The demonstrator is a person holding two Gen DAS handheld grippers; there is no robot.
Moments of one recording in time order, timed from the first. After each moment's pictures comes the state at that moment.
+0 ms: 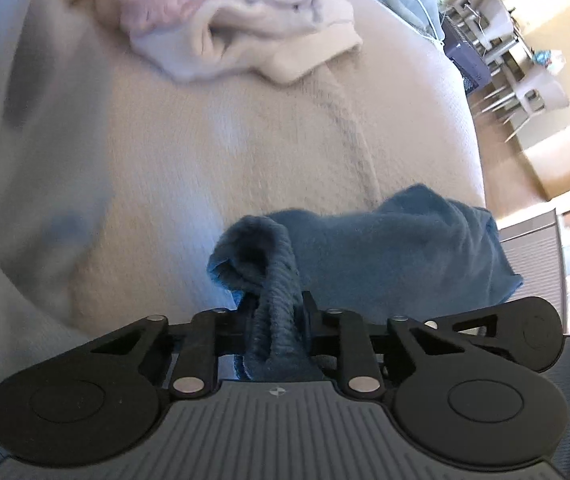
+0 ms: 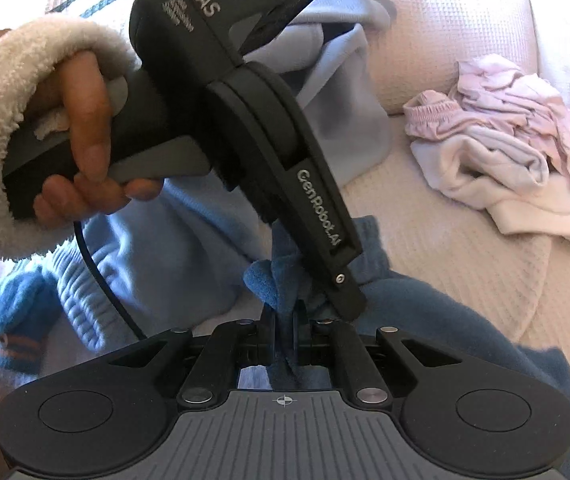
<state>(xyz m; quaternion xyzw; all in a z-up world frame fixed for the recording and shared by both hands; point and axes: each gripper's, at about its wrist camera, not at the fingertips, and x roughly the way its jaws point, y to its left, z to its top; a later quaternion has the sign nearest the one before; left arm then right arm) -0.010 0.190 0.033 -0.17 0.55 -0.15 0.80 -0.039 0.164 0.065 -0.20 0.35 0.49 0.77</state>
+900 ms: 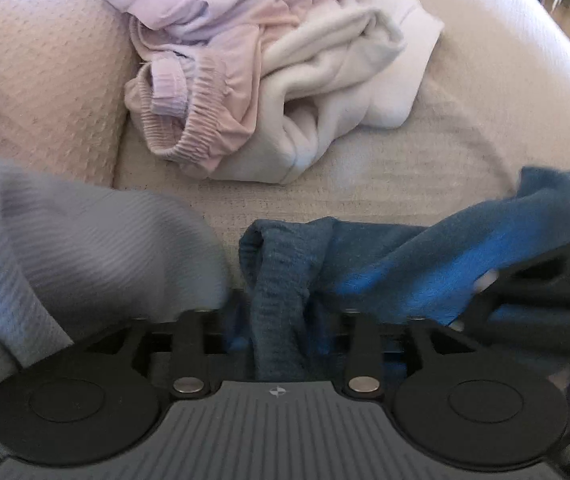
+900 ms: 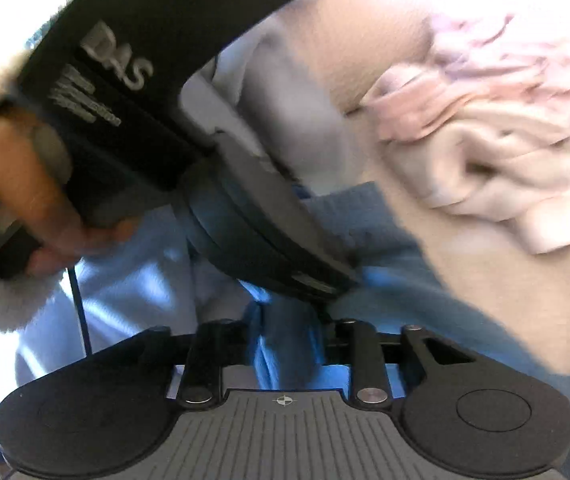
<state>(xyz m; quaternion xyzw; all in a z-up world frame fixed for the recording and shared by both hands) 0.044 0.180 0.040 0.09 0.55 -0.05 0.83 0.055 0.196 0.050 -0.11 0.41 0.47 0.78</state>
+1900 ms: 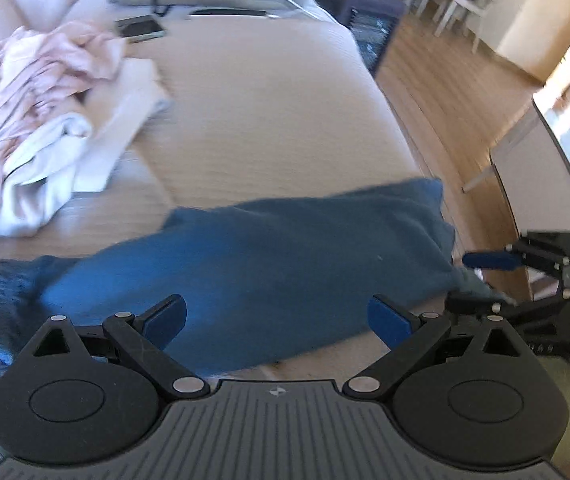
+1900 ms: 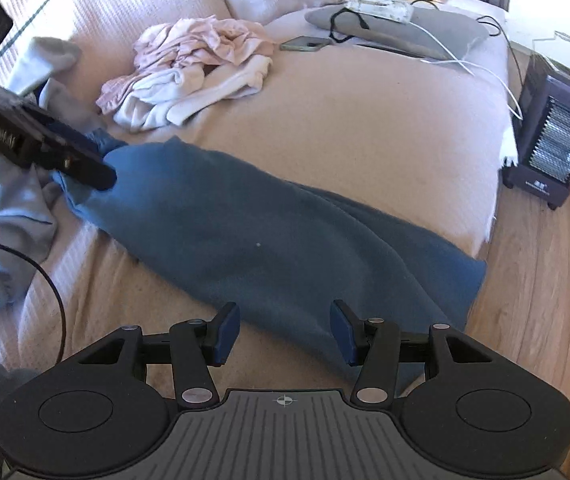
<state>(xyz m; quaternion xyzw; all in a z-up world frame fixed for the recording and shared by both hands) -0.039 0.006 0.115 0.05 0.52 -0.21 0.83 -0.049 -0.099 0.090 -0.04 0.44 0.20 0.87</state>
